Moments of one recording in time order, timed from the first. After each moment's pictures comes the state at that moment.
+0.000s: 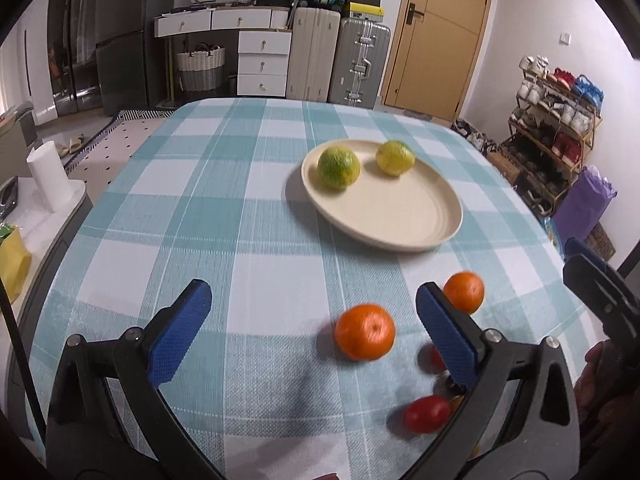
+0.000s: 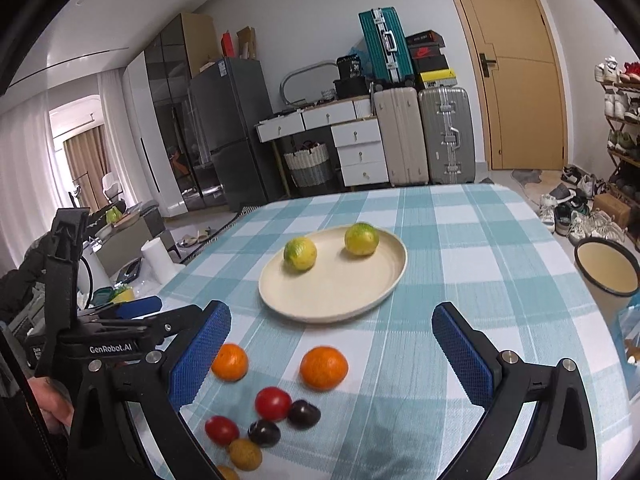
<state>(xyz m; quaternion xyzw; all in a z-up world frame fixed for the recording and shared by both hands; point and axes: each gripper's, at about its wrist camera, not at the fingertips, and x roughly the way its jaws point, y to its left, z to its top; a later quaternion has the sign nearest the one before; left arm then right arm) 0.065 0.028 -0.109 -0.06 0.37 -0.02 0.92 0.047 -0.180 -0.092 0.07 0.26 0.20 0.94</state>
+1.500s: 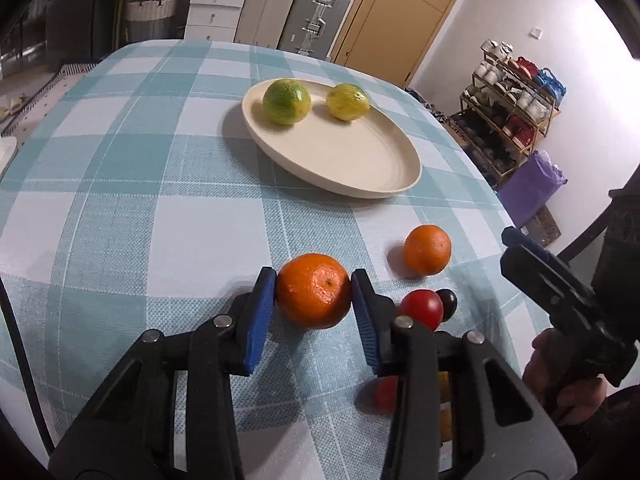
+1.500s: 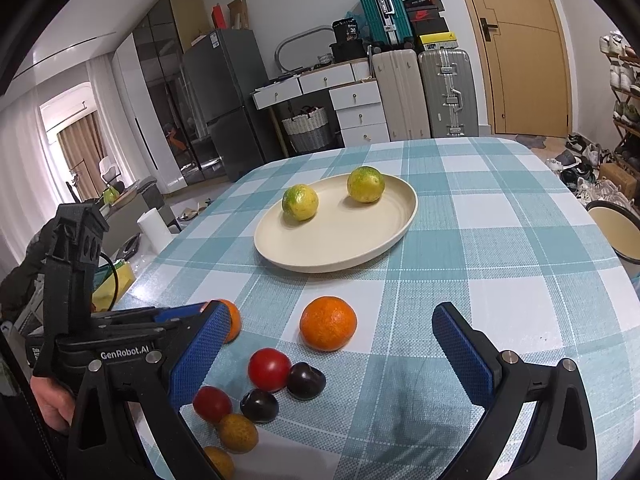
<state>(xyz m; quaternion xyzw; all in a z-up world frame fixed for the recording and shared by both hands) 0.086 0.028 -0.153 -0.13 0.43 -0.14 0.88 0.058 -0.168 -0.128 0.07 0.32 0.21 0.92</state>
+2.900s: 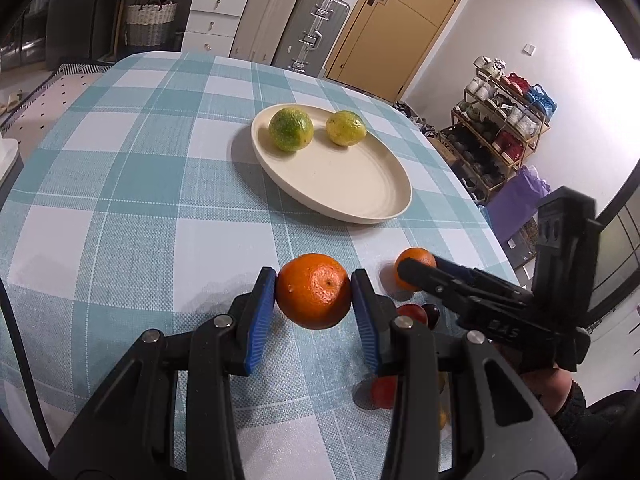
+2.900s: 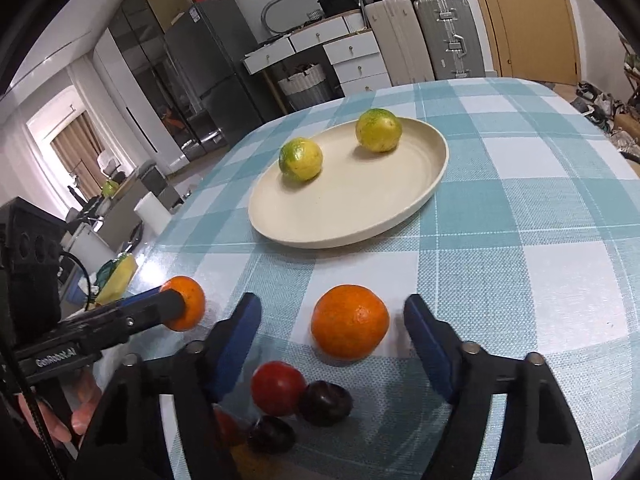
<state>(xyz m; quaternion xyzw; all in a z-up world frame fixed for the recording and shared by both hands) 0.078 0.050 -0.130 -0.15 0.41 -0.15 0.89 0.102 -0.142 -0.158 0.10 0.41 0.21 0.88</state>
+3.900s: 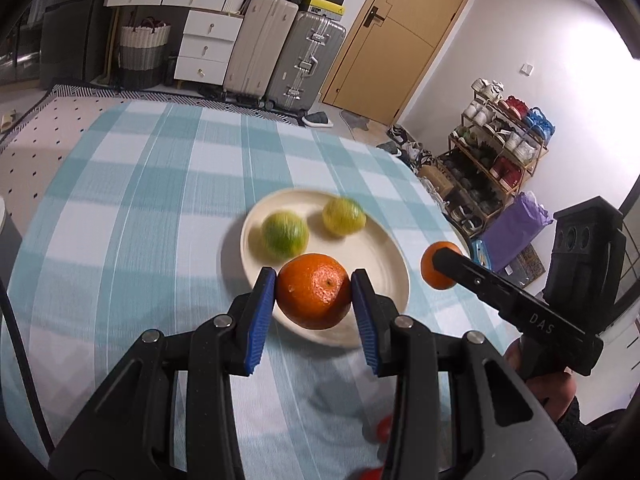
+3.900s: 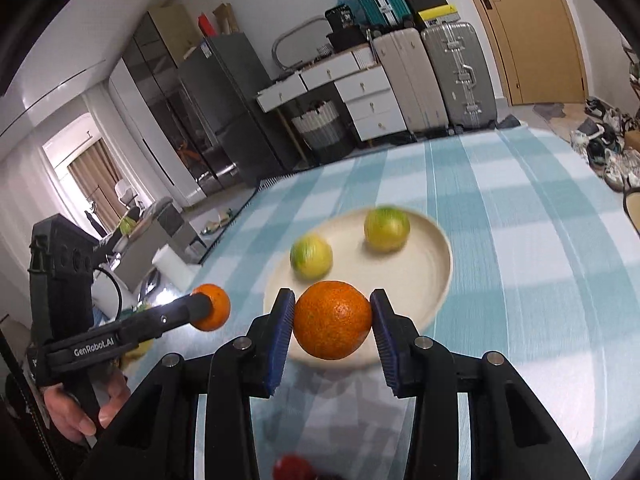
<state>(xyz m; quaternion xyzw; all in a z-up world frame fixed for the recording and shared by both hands) 0.173 0.055 -0.070 -0.16 0.38 -0.15 0.90 0.156 -0.160 -0.096 0.14 0.35 0.24 0.89</state>
